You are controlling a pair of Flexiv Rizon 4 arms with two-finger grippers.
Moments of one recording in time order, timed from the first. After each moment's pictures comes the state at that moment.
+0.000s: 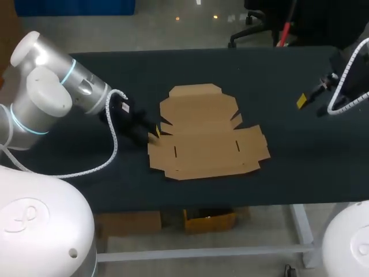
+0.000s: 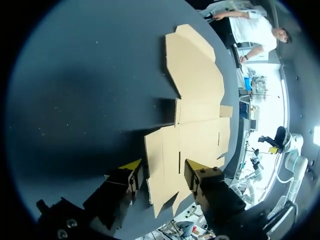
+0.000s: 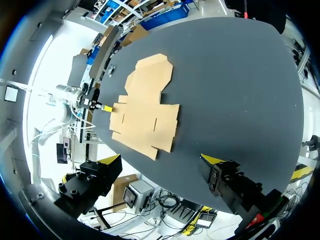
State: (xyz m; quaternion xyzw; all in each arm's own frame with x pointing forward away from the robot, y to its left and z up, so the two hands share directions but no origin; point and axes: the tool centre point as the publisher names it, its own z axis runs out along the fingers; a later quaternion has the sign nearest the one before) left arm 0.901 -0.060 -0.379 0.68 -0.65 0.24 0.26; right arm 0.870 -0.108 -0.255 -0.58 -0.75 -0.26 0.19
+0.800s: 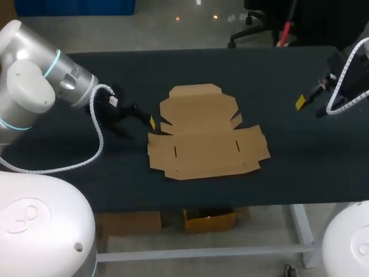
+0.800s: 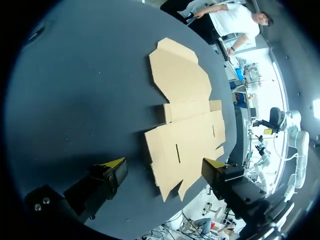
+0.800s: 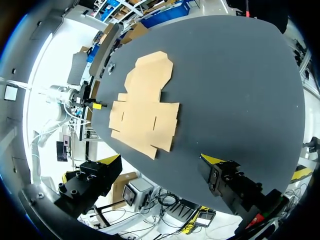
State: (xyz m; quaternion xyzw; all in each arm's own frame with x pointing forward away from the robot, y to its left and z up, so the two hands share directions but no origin) left arm 0.896 -0.032 -0.344 0.63 -0.70 0.27 0.22; right arm 0.872 -0.107 -0.261 -0.57 -0.75 -0.26 0.20
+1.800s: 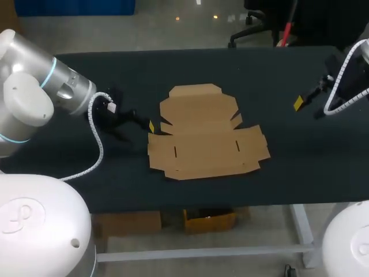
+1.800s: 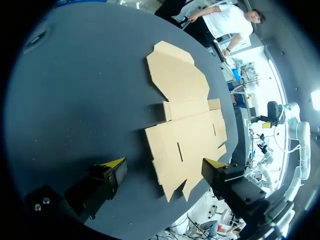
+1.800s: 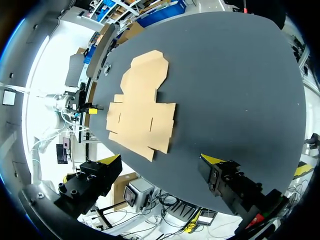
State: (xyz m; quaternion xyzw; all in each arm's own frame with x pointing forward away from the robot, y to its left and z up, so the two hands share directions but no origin) left arm 0.888 -0.032 -0.351 0.61 -0.71 0.29 0.19; right arm 0.875 -0.106 -0.269 -0.59 -0.75 -0.25 0.20
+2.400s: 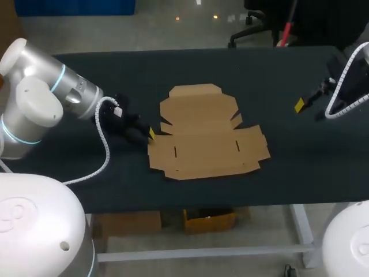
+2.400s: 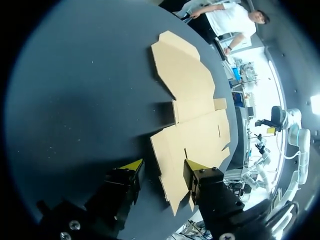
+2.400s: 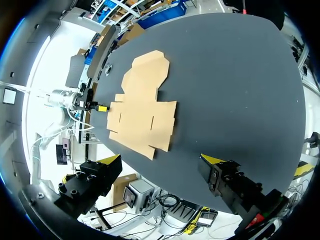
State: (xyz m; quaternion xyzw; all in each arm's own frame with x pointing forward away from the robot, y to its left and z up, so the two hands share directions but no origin) left arm 0.901 -0.045 -0.382 0.61 -0.70 0.29 0.22; right arm 0.868 -0.106 -0.268 -0.59 -0.74 -0.26 0.19
